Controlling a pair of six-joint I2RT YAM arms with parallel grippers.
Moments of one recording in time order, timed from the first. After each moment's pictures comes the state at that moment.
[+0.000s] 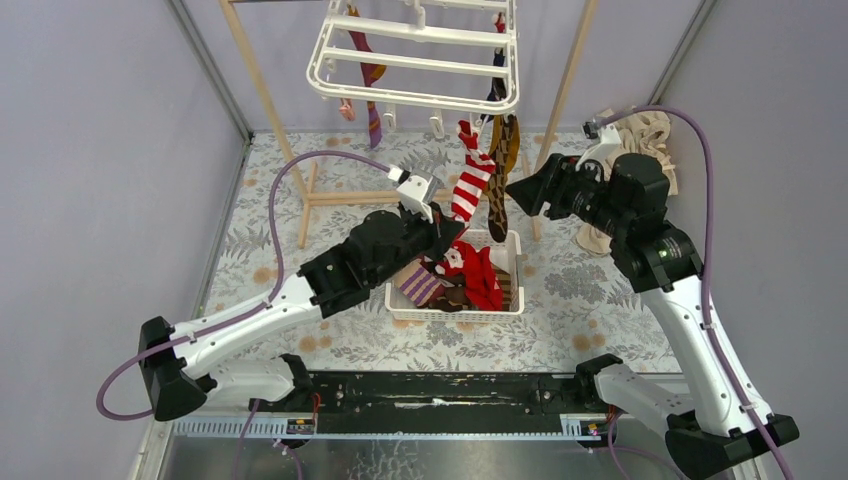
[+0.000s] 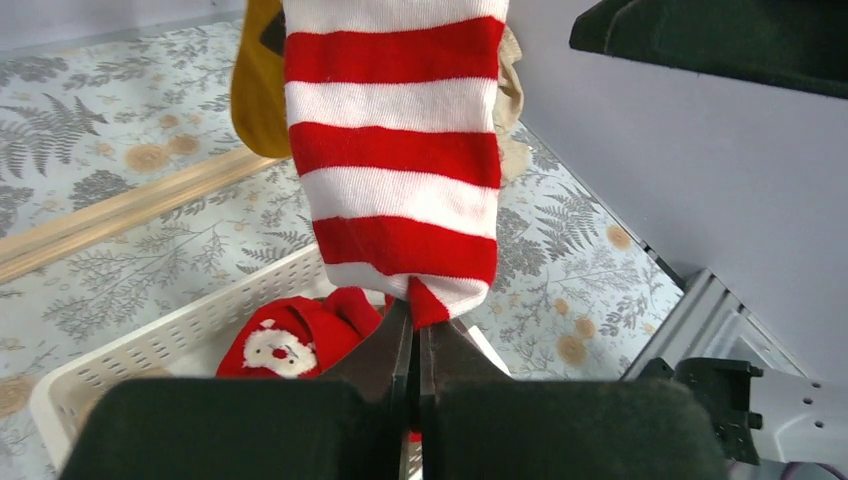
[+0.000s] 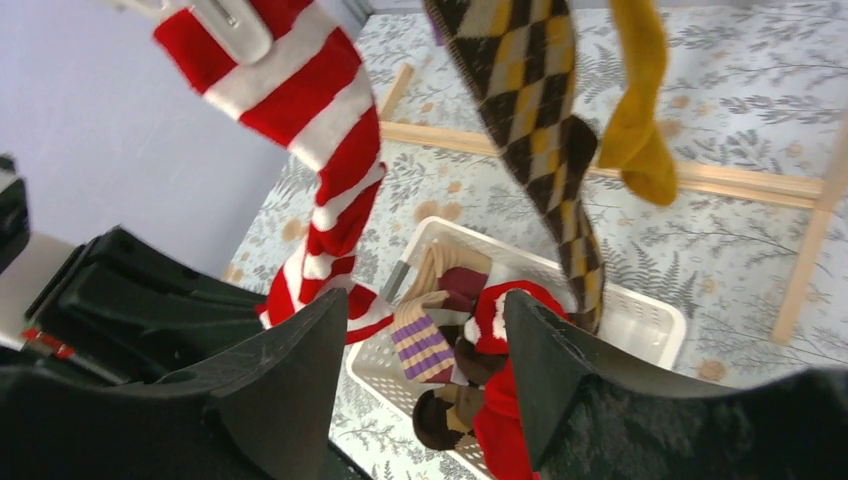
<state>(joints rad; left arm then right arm) -1.00 1.18 1.05 -0.02 -0.21 -0.38 0.34 0.98 1.25 -0.51 -0.34 0.45</state>
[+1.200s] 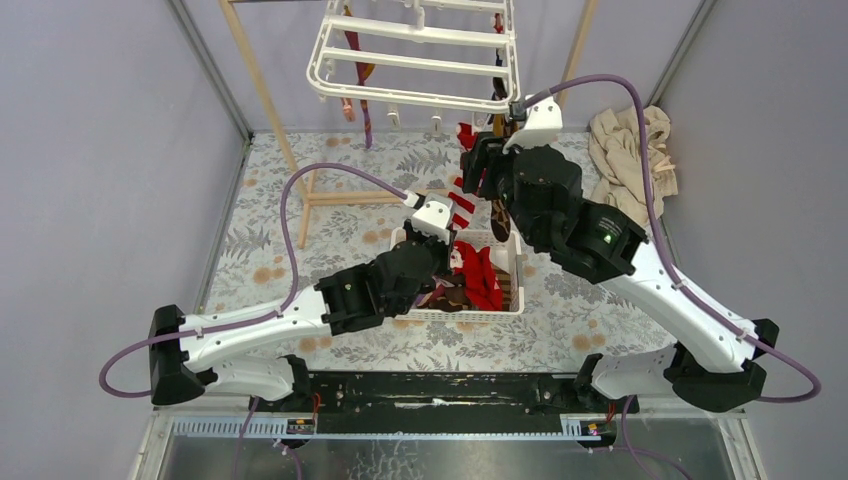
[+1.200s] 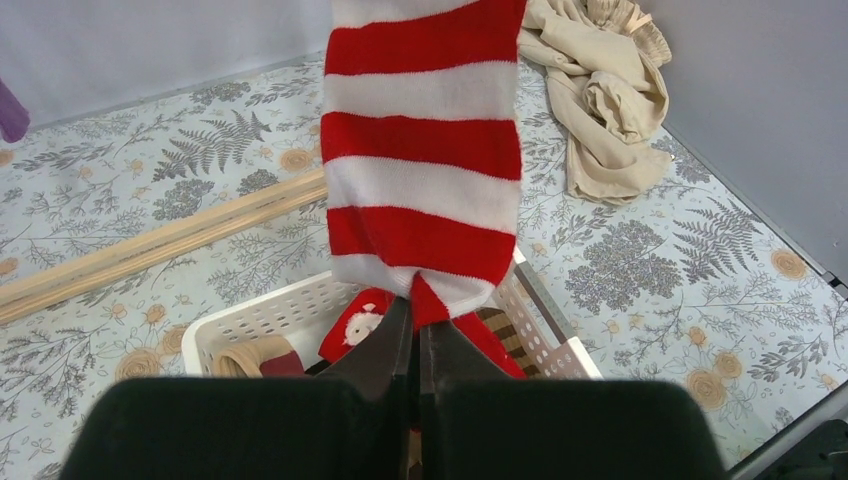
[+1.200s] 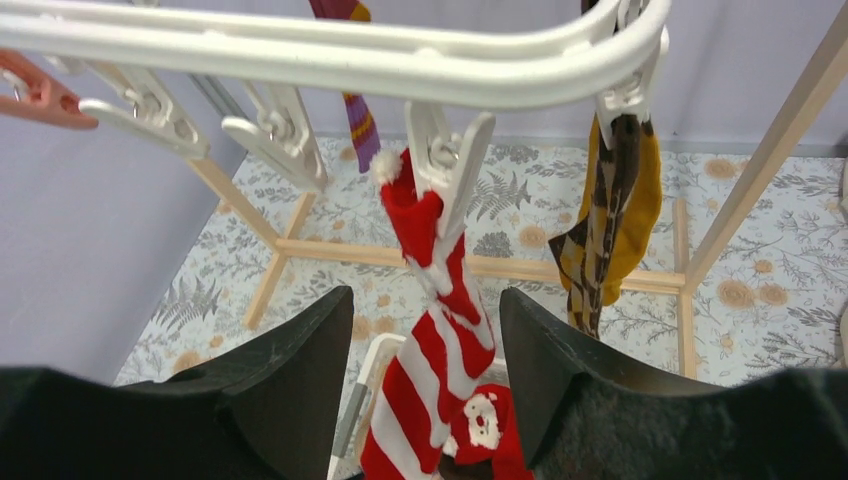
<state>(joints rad) -1.21 1.23 1.08 -0.08 -0.70 -0.23 0.98 1.26 1.63 -0.55 0.67 0.34</state>
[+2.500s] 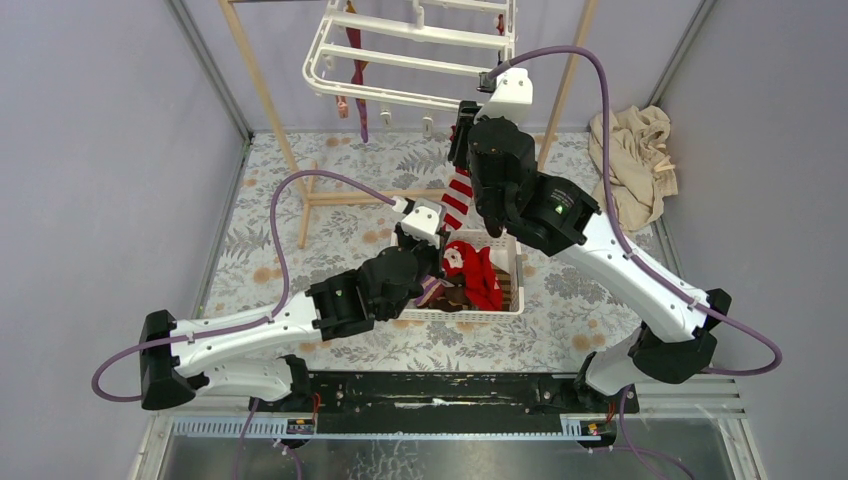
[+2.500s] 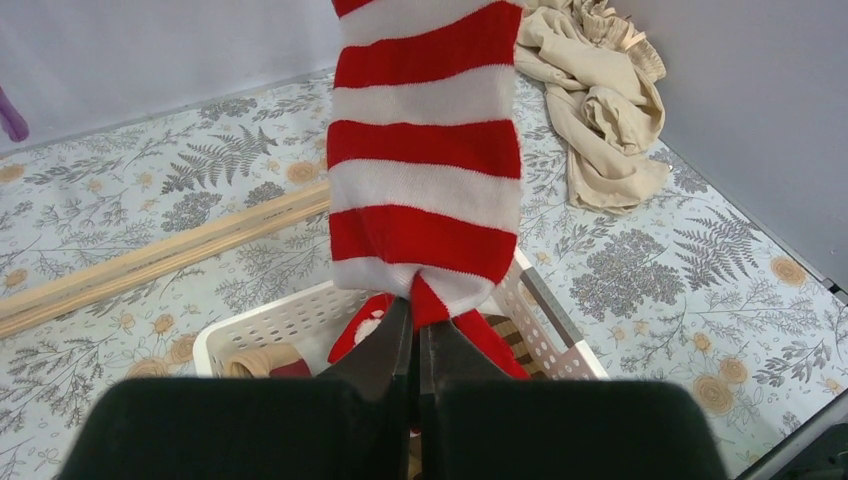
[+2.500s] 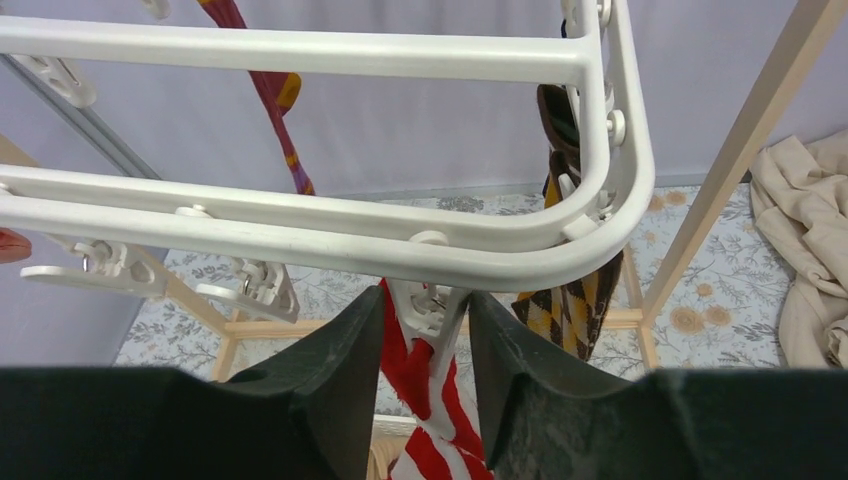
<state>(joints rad) -1.21 1.16 1.00 0.01 -0.70 -0.19 0.99 1.50 1.87 -0.51 0.90 0.28</state>
